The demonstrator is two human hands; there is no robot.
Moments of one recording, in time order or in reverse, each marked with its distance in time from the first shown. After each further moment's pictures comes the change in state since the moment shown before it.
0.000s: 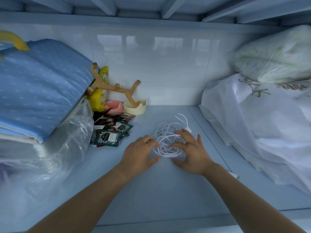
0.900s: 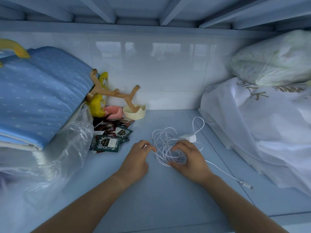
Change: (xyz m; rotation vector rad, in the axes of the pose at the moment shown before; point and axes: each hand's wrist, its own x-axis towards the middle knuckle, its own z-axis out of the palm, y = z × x) left_hand -0.005 -0.007 0.000 -0.177 0.011 -0.063; right_hand -0.003 -0.014 0.008 0.294 0.193 0.035
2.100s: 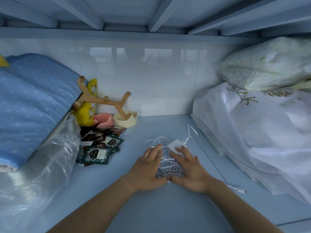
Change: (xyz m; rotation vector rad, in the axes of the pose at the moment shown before) left_hand 0.039 0.016 0.031 0.295 -0.276 0.200; right_hand -0.004 0.026 -0.016 -0.190 -0.434 0.224
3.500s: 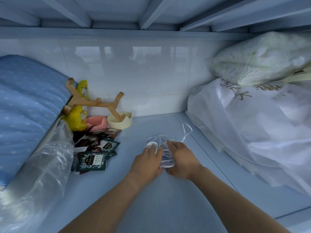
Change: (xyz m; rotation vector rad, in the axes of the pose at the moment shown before) left_hand 0.026 -0.006 0.004 0.255 0.043 -0.117; right_hand 0.040 -0.020 0.000 -0.215 0.190 -0.005
